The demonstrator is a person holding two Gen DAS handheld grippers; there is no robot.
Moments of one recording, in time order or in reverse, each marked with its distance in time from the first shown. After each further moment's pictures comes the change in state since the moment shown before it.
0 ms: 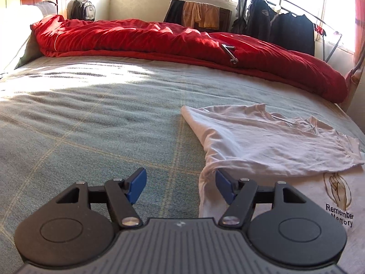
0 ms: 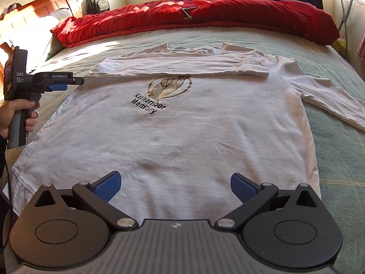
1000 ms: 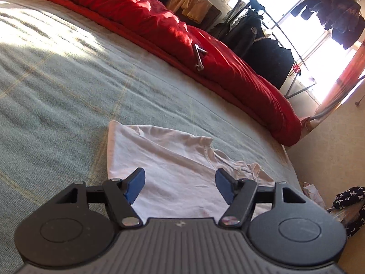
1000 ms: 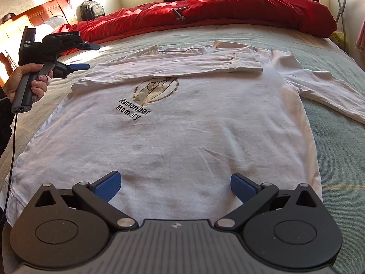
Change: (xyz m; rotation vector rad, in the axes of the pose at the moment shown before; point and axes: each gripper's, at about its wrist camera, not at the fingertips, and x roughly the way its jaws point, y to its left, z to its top) left arm 0.093 -0.006 0.059 -0.317 0.149 -0.317; right arm 0.016 -0.022 0.005 0.041 -0.011 0.016
